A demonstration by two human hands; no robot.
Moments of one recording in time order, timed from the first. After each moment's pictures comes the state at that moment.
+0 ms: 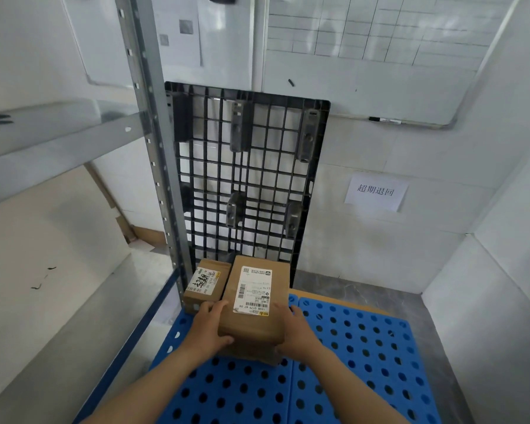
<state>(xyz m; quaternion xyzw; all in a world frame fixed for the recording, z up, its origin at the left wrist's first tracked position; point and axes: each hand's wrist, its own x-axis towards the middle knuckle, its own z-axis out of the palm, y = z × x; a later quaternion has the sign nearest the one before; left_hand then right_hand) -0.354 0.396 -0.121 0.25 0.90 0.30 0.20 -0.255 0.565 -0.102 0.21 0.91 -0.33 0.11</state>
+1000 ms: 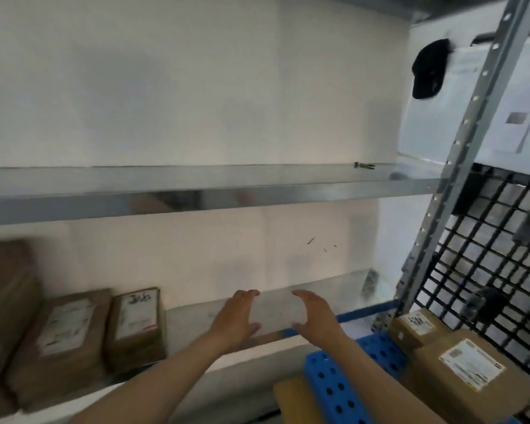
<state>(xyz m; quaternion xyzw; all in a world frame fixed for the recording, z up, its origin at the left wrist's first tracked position) -0.120 0.135 -0.025 -0.13 0.95 0.27 -0.04 -0.208 0.297 -0.018 -0.32 0.91 -0.24 0.09</state>
